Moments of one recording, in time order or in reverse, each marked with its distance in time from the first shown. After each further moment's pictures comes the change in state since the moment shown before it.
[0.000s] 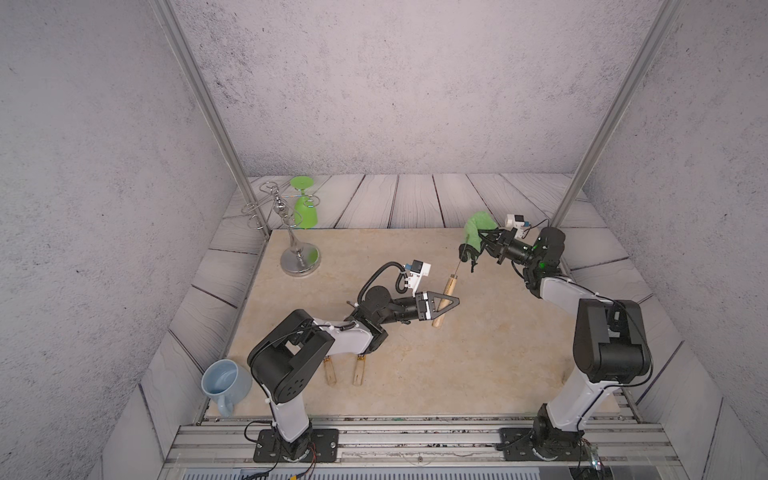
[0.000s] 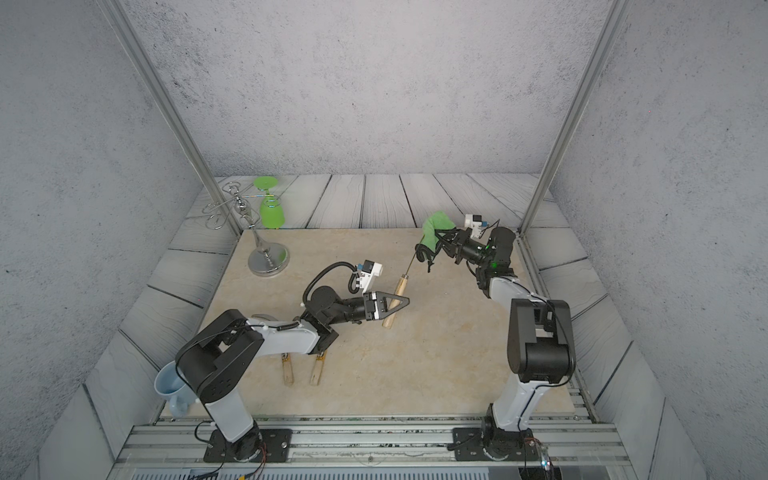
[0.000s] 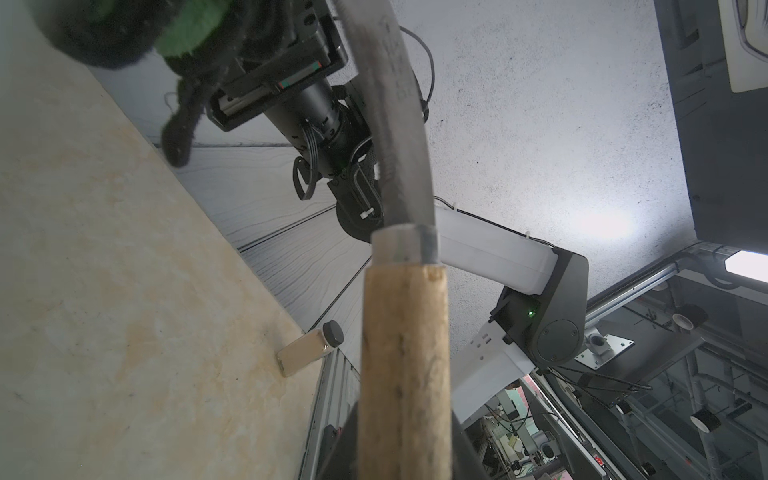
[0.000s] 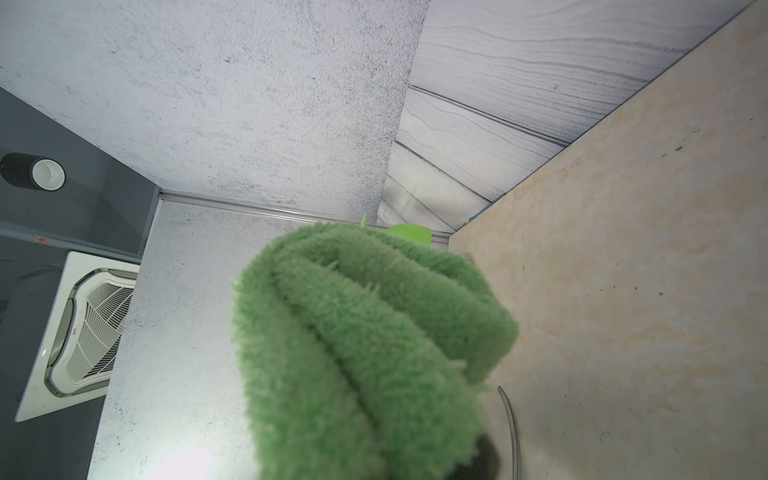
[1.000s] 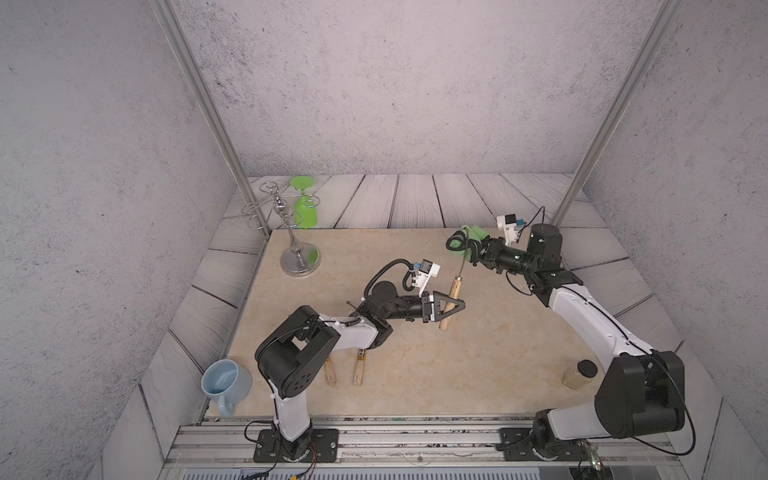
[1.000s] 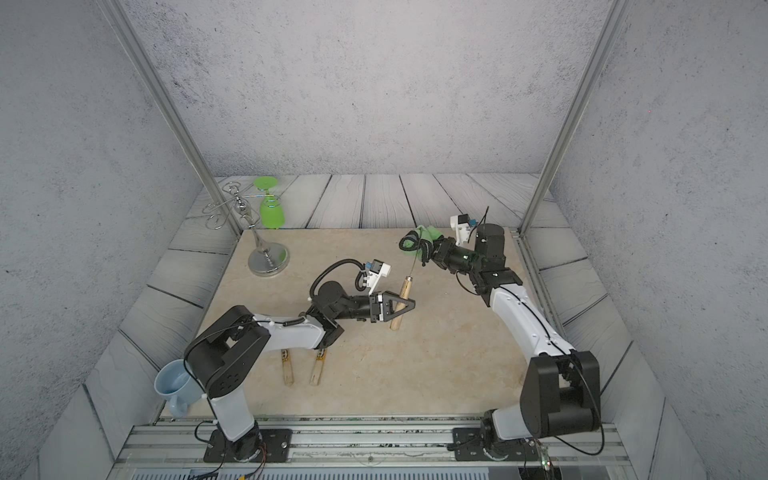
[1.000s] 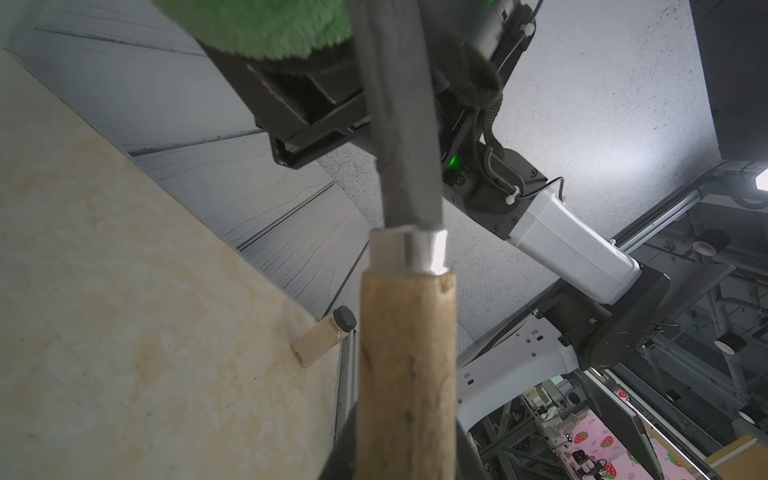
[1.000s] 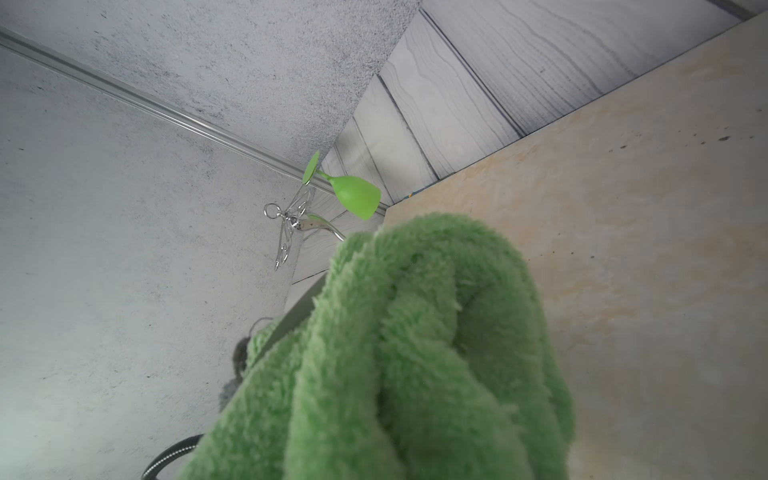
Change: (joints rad) left arm 0.014 0.056 0.074 -0.054 0.111 0.163; right arm 0.151 -0.341 0.011 -0.702 0.224 -0.571
